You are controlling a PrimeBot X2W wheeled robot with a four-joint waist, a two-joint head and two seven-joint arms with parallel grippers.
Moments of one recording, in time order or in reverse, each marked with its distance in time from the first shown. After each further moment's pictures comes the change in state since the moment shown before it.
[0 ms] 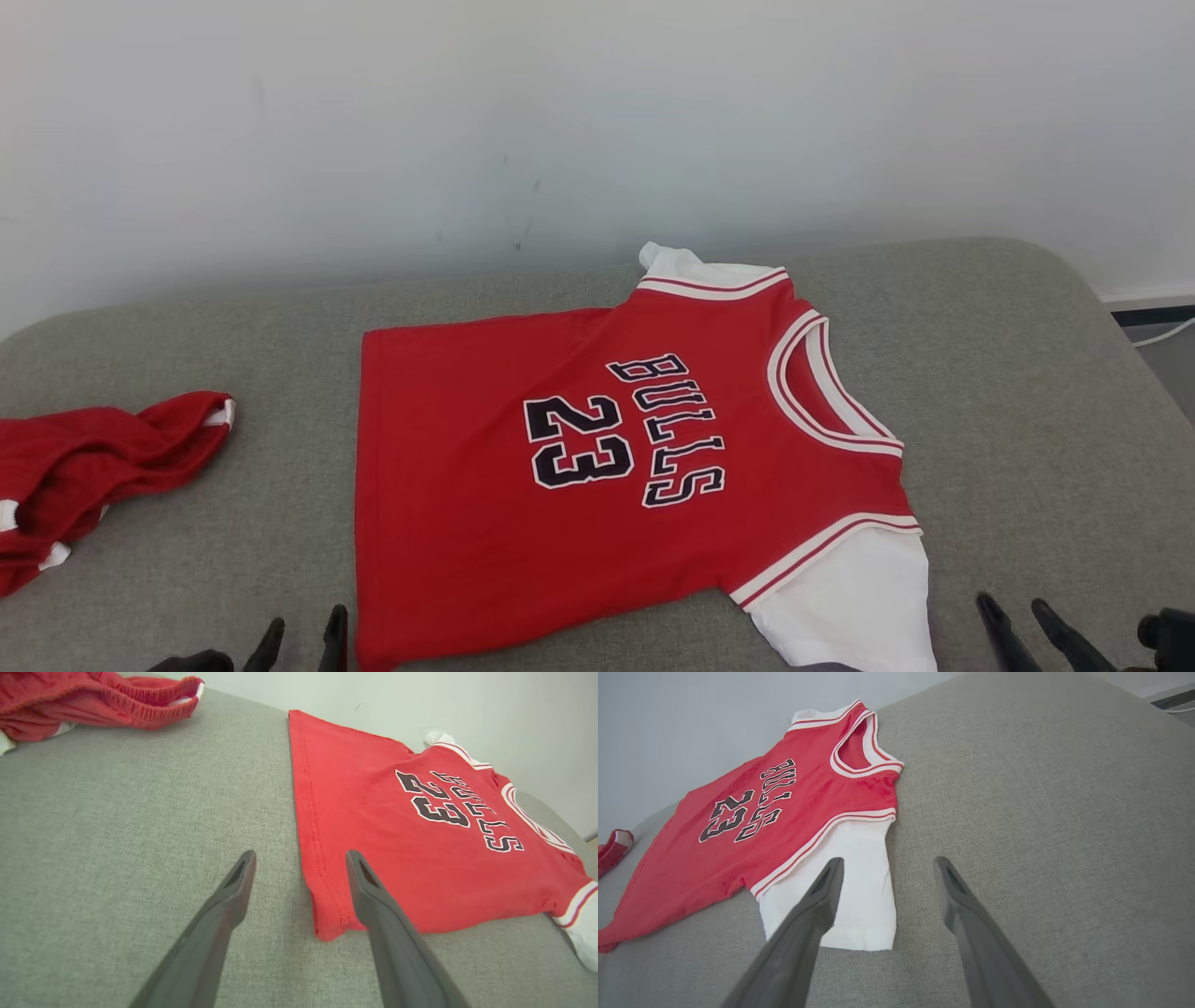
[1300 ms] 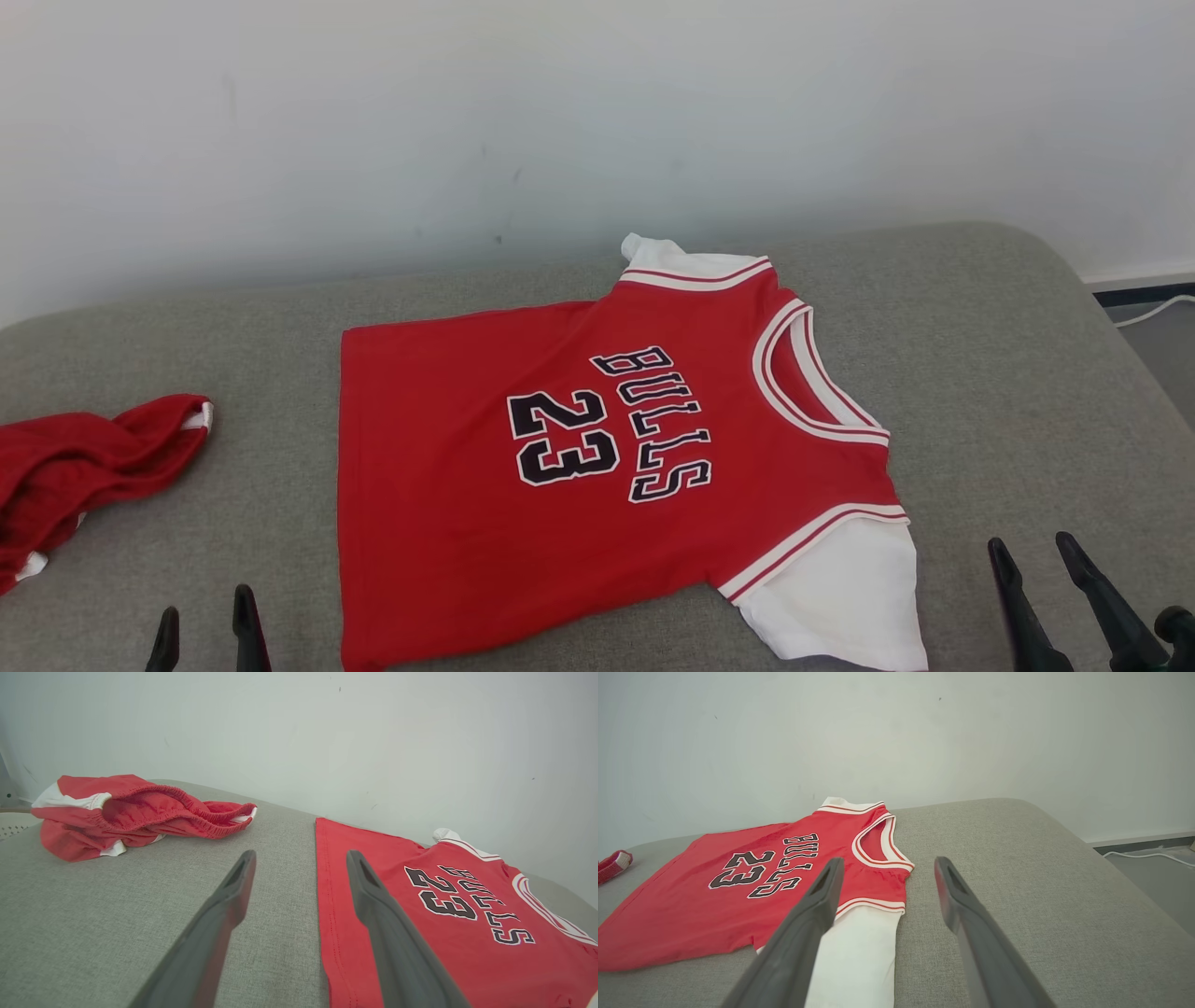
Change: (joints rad) left arm 0.205 -0.165 0.360 -0.324 0.299 0.025 -0.073; right arm 0.041 0.016 -0.048 -0.184 -0.281 -0.066 -0.207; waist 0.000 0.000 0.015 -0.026
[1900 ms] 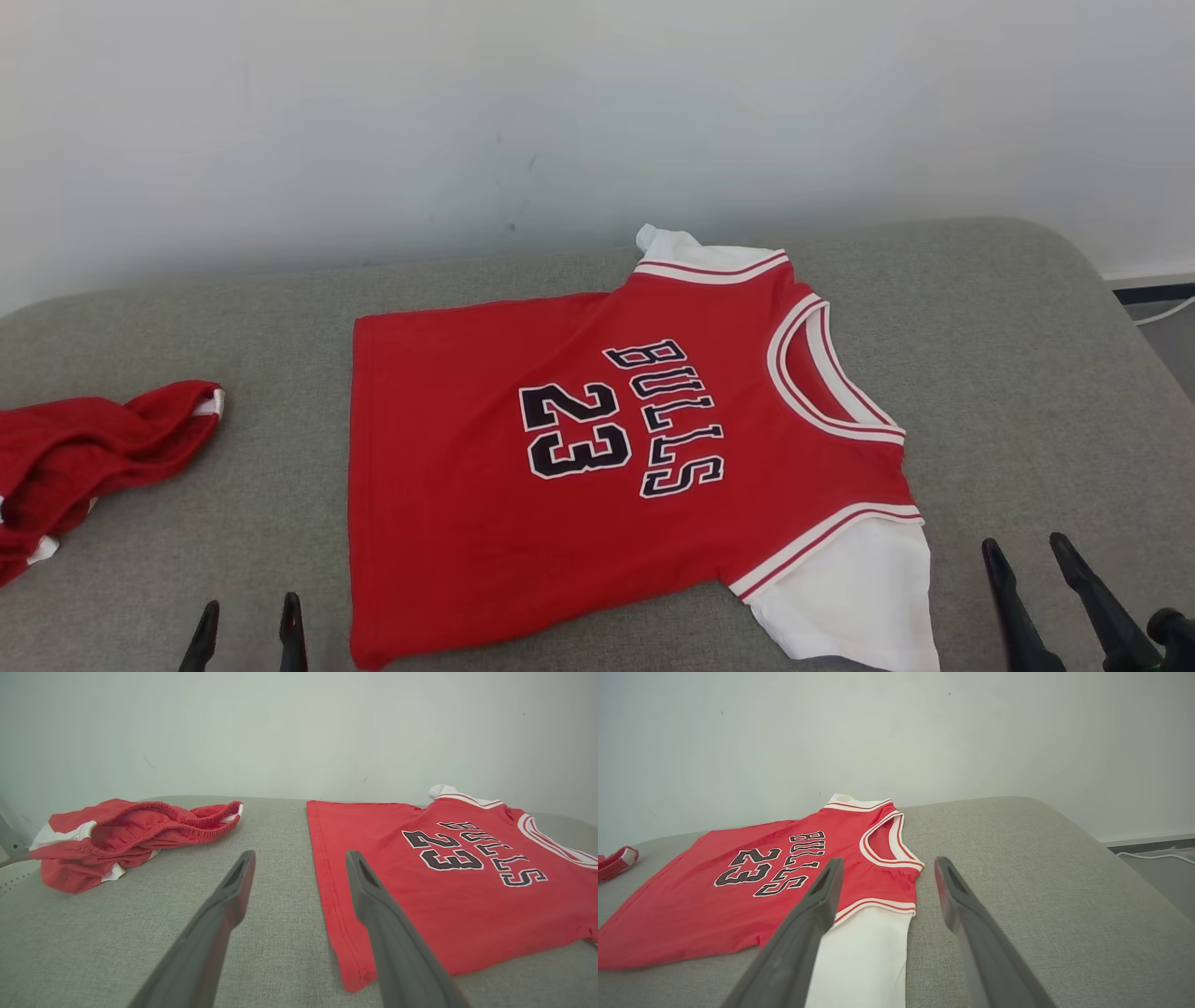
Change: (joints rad) left arm 0.011 0.035 -0.057 -0.025 0.196 0.000 0.053; right arm -0.001 0.026 -0.008 0.002 -0.026 0.003 0.000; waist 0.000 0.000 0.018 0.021
